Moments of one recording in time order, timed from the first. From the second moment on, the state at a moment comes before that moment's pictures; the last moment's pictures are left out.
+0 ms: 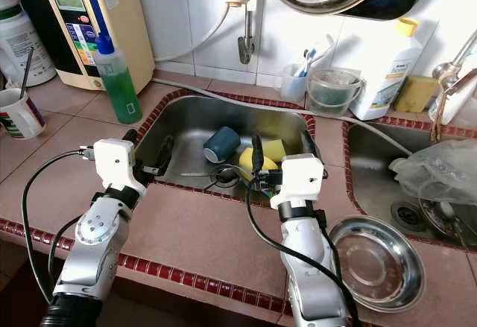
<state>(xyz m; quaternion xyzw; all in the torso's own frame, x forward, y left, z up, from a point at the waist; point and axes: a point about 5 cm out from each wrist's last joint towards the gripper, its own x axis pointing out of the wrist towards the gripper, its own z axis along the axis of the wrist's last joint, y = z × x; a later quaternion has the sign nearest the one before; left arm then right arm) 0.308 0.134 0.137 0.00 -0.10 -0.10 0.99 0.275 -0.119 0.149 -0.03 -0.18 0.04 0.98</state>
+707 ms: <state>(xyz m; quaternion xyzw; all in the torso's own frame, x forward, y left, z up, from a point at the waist) 0.301 0.142 0.136 0.01 -0.09 -0.07 0.99 0.274 -0.118 0.141 -0.03 -0.17 0.06 0.98</state>
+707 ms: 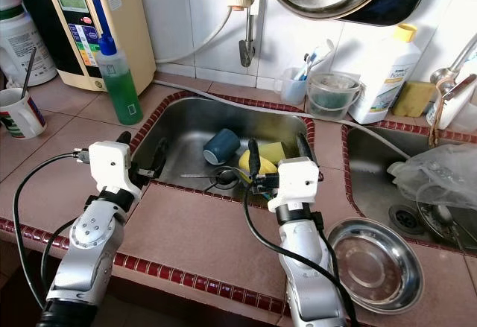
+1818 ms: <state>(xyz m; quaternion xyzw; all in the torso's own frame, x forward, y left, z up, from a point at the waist) 0.298 0.138 0.129 0.02 -0.05 -0.07 1.00 0.273 -0.117 0.139 -0.02 -0.17 0.05 0.98</state>
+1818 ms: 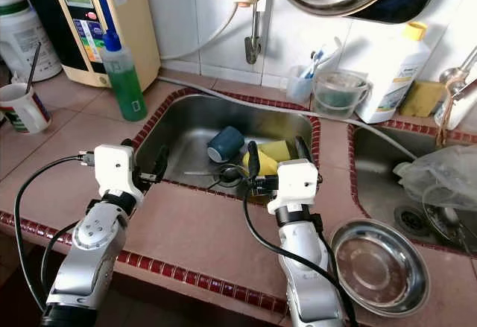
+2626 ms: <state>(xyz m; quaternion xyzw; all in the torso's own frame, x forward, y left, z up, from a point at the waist) 0.295 0.138 0.132 0.01 -0.06 -0.09 0.99 0.271 -0.116 0.132 -0.02 -0.15 0.05 0.99</state>
